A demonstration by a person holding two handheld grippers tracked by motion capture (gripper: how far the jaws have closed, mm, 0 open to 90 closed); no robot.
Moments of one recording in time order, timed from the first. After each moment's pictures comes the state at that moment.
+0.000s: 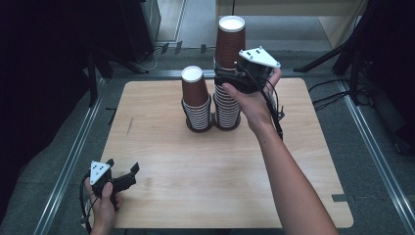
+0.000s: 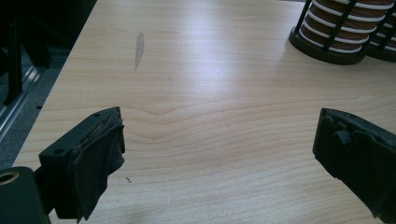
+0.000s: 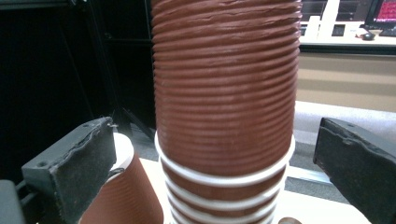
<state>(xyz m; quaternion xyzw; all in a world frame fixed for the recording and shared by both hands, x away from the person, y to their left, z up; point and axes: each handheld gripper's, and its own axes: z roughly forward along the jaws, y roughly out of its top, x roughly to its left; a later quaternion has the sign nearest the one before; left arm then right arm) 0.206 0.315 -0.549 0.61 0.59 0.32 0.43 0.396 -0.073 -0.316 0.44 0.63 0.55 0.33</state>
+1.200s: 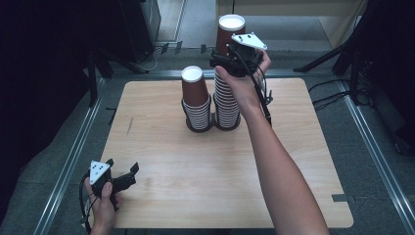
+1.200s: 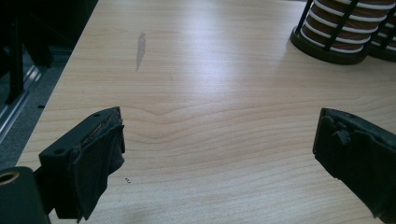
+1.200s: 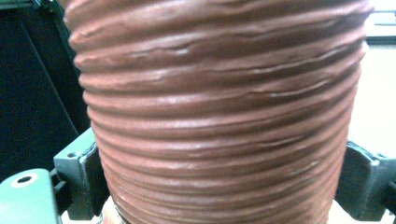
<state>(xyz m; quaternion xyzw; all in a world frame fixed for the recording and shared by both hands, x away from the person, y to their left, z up) 0.208 0.315 -0.547 0.61 0.59 0.32 0.43 0.438 -0.053 -0.310 0.48 0.61 0.53 0.34</state>
